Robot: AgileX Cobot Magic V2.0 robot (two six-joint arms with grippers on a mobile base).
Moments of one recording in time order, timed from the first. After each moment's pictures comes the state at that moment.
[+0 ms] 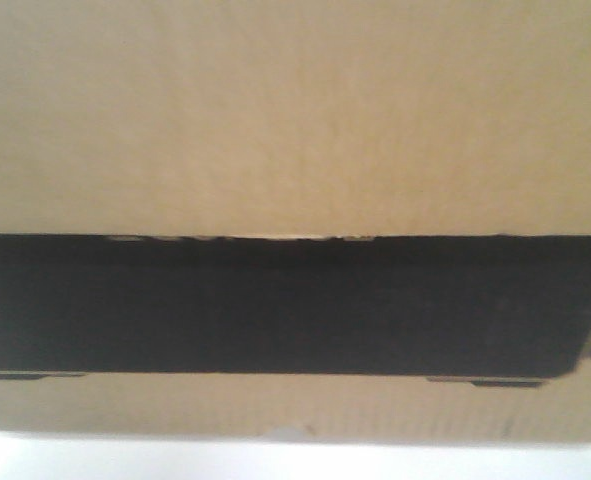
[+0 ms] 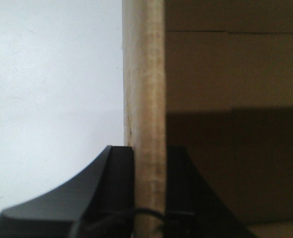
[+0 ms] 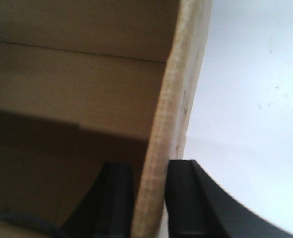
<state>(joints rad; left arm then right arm) -0.24 1.00 -1.17 -0.06 1.05 -0.06 -0.04 0.98 -1.16 0.31 1.05 -0.17</state>
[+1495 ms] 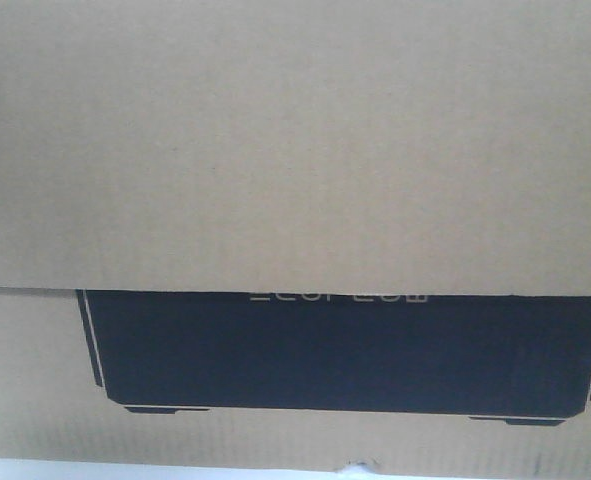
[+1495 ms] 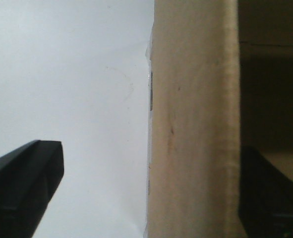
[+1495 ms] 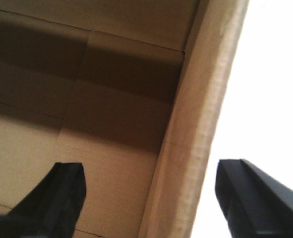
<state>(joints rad) -0.24 1.36 -1.20 -0.09 0.88 -0.06 -0.04 1.26 -1.16 0.18 0.99 -0.22</state>
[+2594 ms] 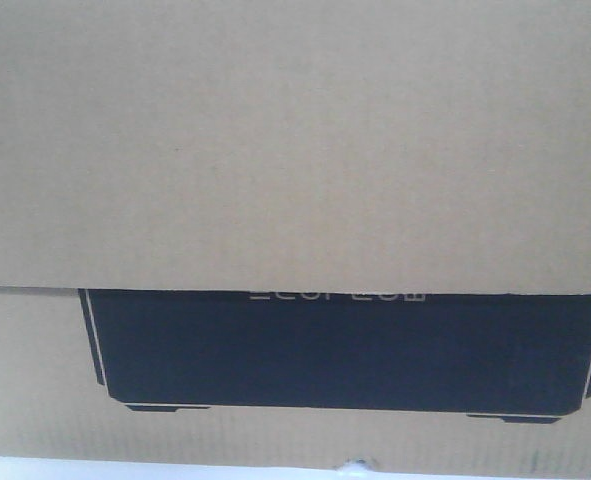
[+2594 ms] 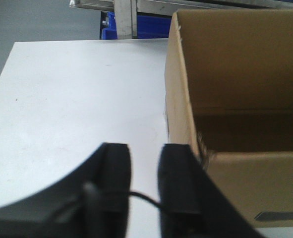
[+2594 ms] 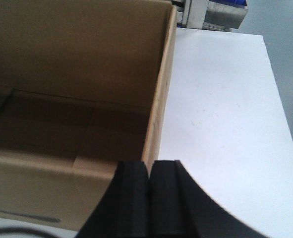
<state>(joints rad) -0.24 0.50 -0.99 0.06 0.98 -0.06 -0.04 0.50 -0.95 0.11 1.02 -0.09</state>
